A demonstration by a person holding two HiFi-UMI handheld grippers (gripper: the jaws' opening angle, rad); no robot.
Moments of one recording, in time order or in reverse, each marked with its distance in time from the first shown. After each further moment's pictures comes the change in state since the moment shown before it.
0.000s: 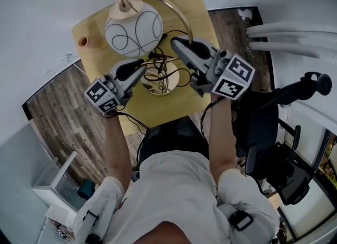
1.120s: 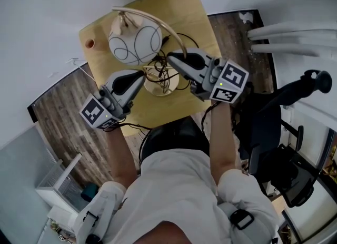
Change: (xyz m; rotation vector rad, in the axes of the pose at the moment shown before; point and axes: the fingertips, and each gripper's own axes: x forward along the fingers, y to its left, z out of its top) left arm -0.007 -0.068 0.076 0.152 -0.074 -0.019; right arm -0.009 0.031 -0.013 -0.059 0.047 0.115
